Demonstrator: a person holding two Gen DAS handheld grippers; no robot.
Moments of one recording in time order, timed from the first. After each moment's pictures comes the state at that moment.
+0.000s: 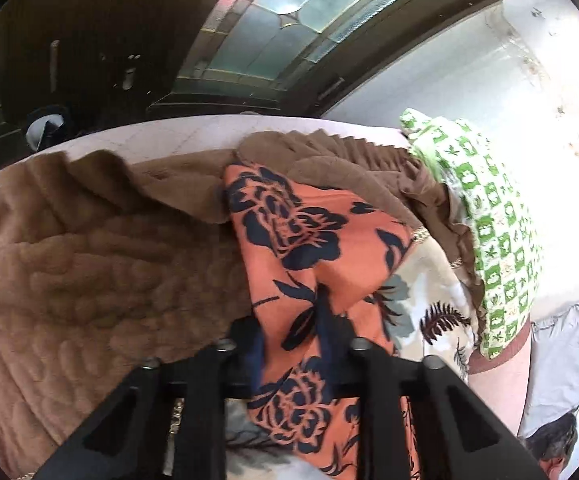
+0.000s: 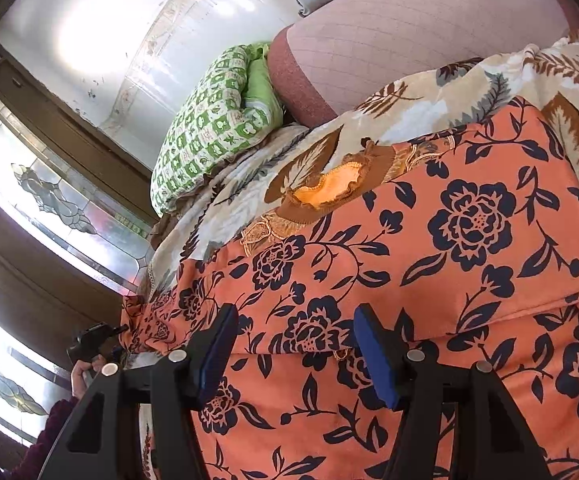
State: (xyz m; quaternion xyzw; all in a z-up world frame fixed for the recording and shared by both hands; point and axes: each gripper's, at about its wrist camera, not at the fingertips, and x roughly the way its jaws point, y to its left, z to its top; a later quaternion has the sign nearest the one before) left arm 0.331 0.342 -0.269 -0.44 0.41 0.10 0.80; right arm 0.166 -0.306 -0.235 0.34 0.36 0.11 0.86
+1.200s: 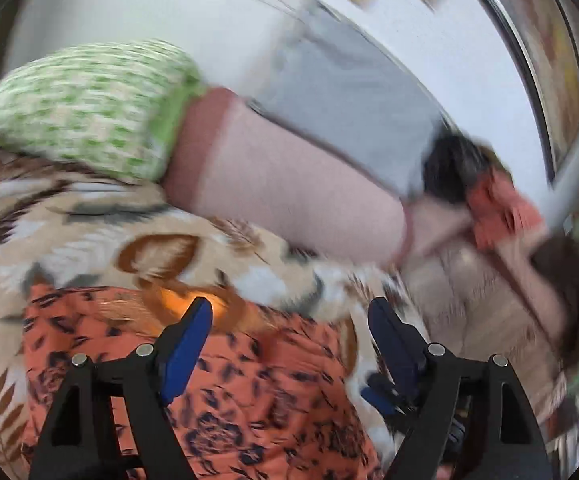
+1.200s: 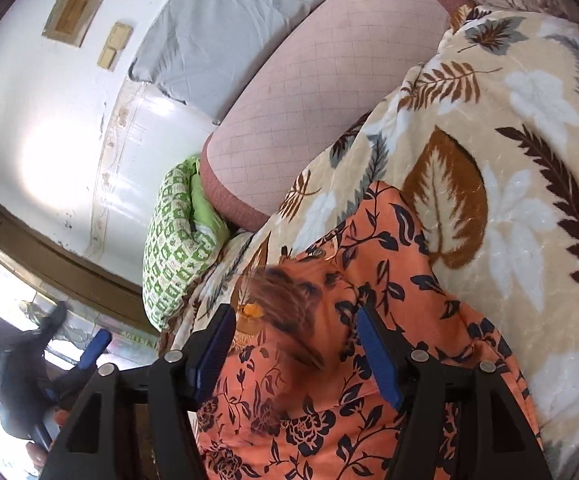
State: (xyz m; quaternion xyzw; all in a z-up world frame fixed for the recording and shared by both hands) left arm 0.277 -0.122 -0.084 -0.19 0.37 -0.30 0.86; right arm 0.132 -0.444 -0.229 0.49 0.27 0.01 0.83
